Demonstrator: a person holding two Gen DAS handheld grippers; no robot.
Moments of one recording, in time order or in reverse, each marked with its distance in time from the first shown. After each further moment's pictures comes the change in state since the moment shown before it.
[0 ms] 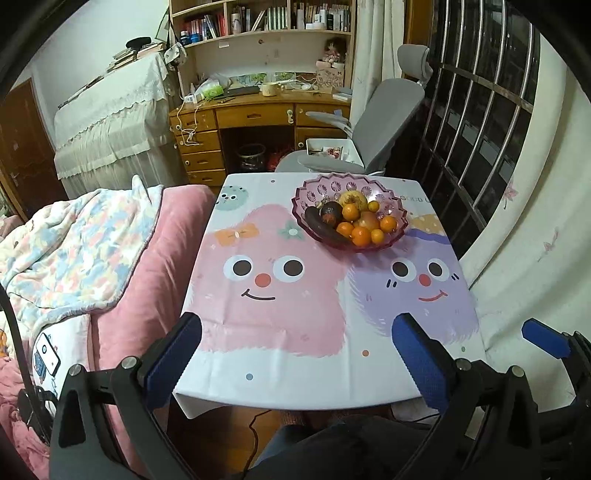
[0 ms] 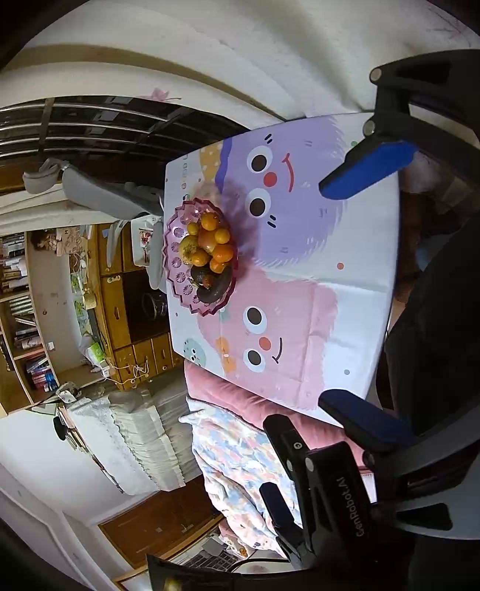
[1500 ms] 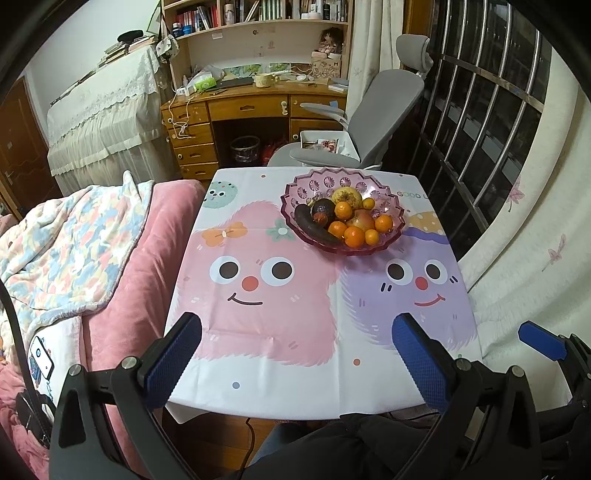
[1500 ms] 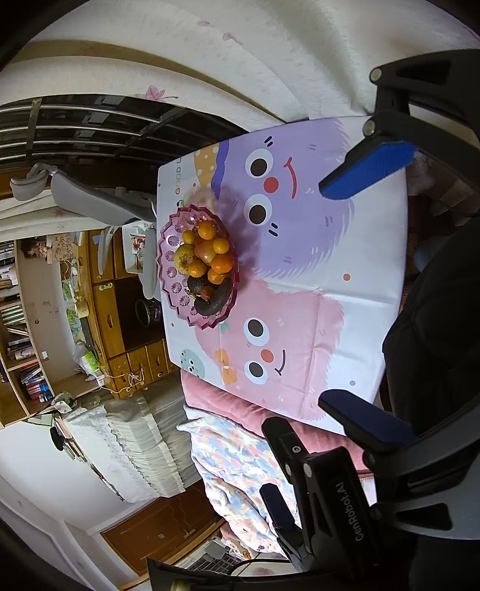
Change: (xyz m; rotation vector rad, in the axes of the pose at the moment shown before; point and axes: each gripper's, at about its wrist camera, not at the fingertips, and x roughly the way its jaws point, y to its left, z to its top) left arm 0.020 -0.004 0.012 0.011 0.029 -0.028; right arm 0.007 -0.012 0.007 0.027 0.017 -0.010
